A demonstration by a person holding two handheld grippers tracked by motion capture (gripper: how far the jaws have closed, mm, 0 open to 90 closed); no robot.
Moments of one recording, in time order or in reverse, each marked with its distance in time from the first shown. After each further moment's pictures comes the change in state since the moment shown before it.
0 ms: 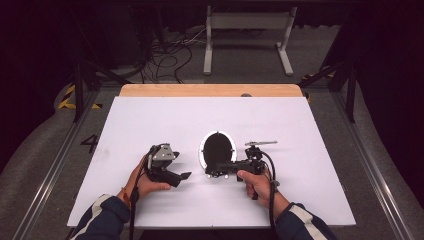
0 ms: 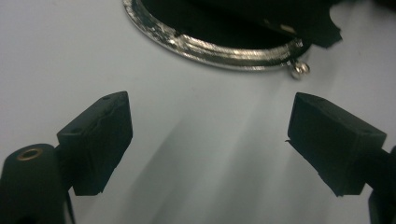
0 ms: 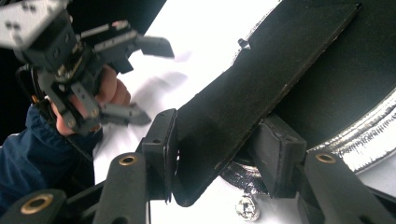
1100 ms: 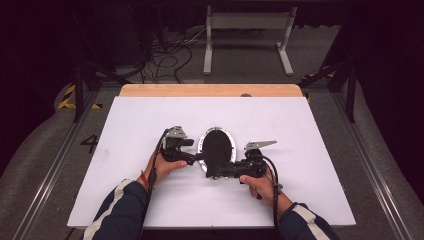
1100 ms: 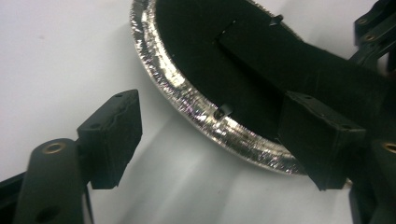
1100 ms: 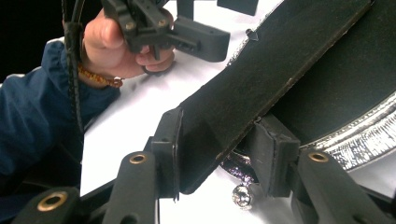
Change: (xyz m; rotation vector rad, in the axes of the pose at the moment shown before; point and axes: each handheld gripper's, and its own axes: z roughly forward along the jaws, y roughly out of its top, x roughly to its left) left arm 0.031 0.033 0.045 -0.064 -0.108 -0.145; right arm 0.005 -0.001 -0.005 0.034 0.016 -0.234
